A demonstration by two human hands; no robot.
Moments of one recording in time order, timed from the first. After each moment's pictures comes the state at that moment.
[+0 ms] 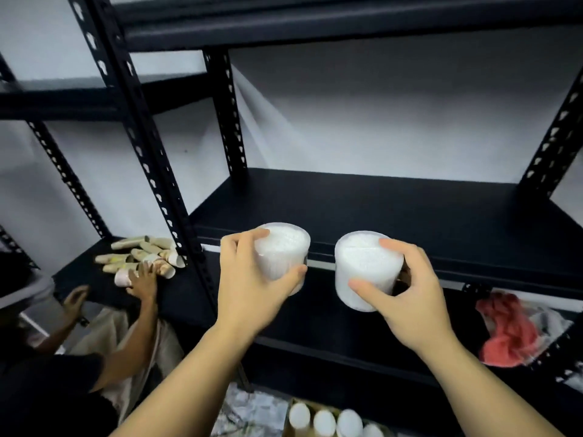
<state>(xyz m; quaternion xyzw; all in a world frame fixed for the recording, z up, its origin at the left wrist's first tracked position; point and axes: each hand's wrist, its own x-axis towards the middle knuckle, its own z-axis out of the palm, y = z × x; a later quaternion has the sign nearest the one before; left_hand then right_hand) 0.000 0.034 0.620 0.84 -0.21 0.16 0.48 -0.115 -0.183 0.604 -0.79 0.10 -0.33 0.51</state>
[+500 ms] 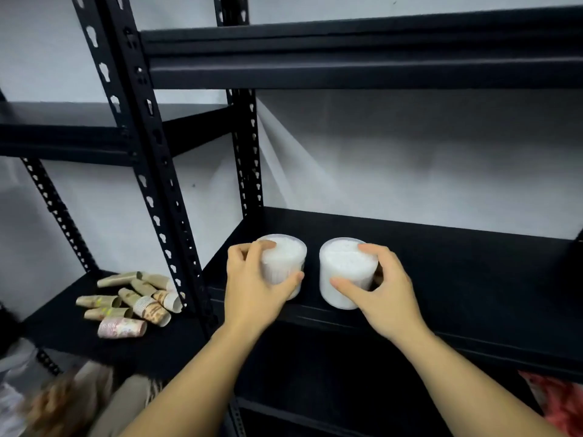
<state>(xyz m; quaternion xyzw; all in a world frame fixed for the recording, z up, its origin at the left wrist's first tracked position) 0.186 0.041 0.627 0.83 -0.20 0.16 0.49 0.084 -0.162 0.626 -0.81 0.11 -0.32 0.48</state>
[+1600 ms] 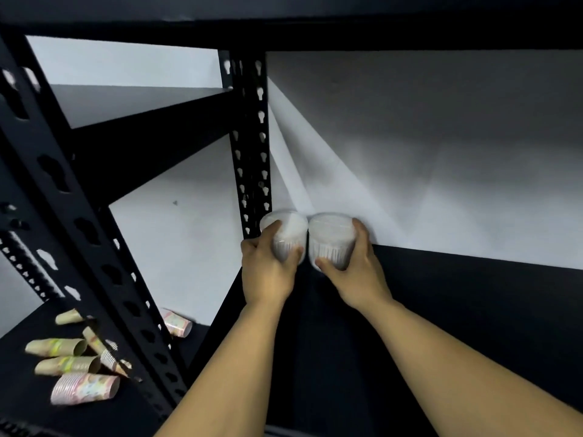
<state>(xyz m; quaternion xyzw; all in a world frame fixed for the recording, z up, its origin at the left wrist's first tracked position) 0.439 -0.029 0.596 0.84 -0.13 0.11 0.51 0.361 -0.187 0.592 -0.87 0.19 -0.23 0.40</state>
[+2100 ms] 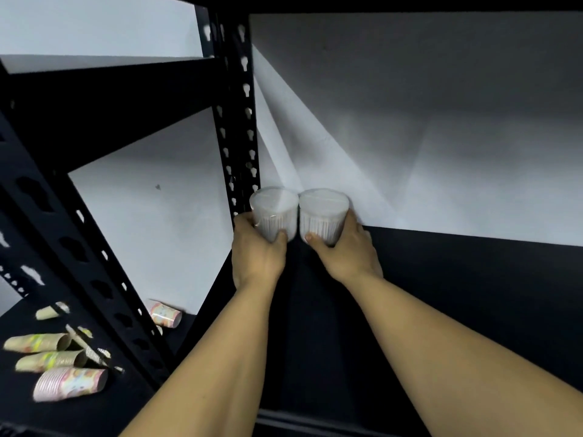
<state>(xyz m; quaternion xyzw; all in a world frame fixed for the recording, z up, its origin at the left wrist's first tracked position) 0.451 -0.036 0.588 0.83 -0.05 0.10 0.54 0.379 -0.187 0.587 -0.89 0.27 -0.19 0.31</state>
